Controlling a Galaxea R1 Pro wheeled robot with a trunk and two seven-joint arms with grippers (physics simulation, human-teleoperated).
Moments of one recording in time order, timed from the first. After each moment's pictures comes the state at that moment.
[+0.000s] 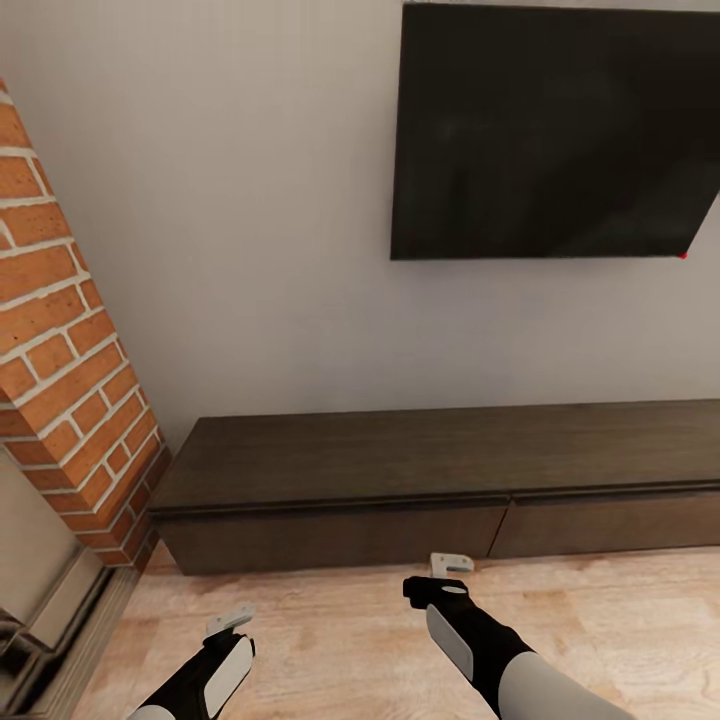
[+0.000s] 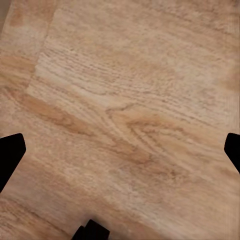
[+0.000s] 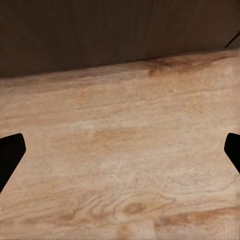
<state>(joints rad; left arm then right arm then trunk) -0.50 -0.03 -0.22 -0.43 0.61 0.27 0.62 -0.63 0.09 0.53 -0.42 -0.59 0.18 -0.35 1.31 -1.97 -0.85</state>
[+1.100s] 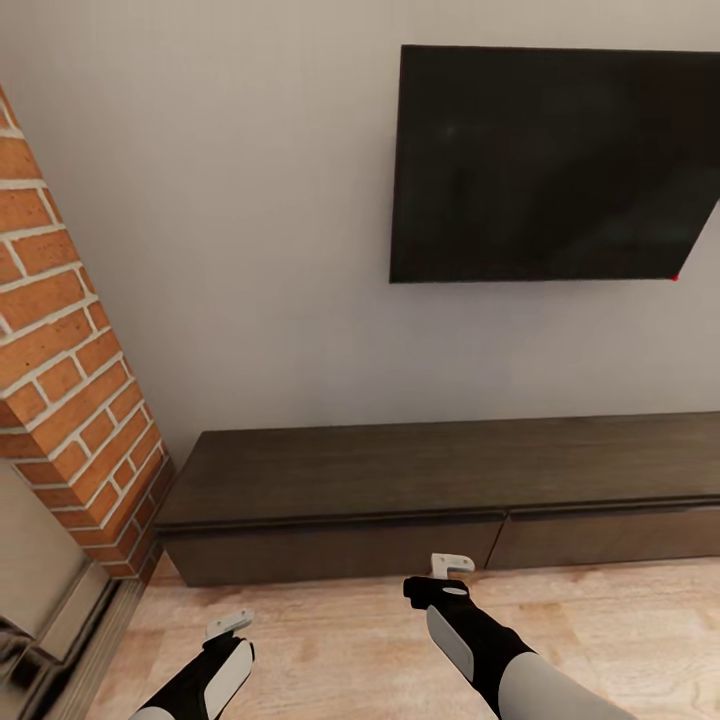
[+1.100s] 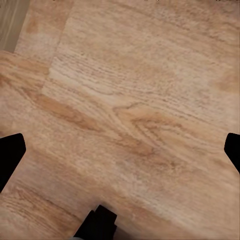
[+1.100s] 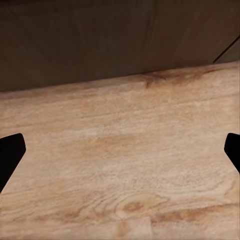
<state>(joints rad) -0.50 -0.03 -0.22 -0.41 0.61 0.27 0.62 -0.63 0.09 0.53 -0.41 -0.59 0.17 -0.35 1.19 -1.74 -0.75</state>
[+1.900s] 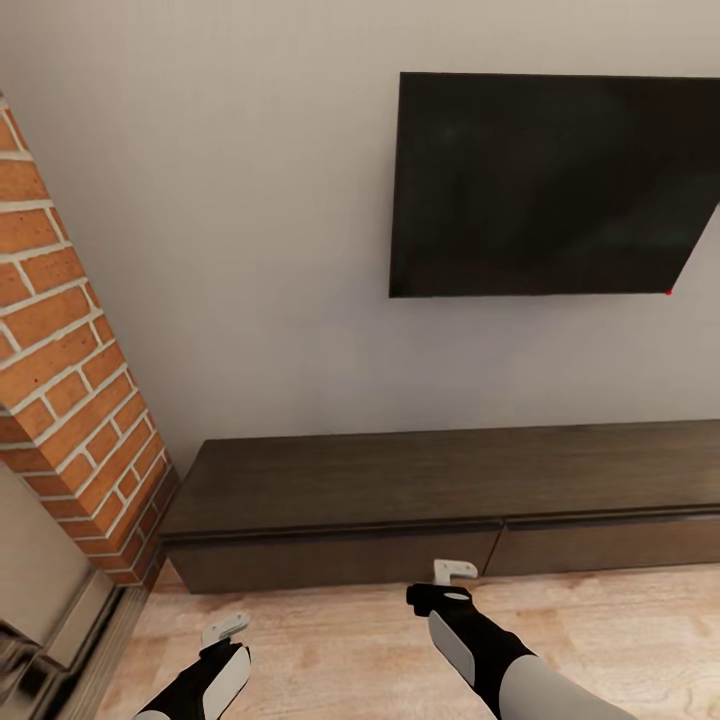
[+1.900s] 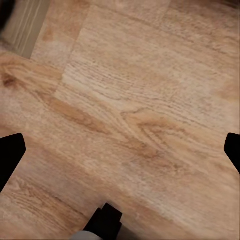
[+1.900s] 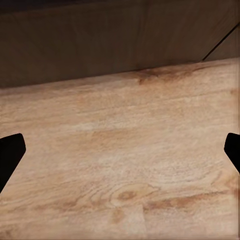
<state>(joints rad) -0.50 -0.03 -0.22 -0.38 0.61 0.21 0.62 -0.63 0.09 0.53 -0.38 -0.59 0.17 -0.35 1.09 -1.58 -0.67</state>
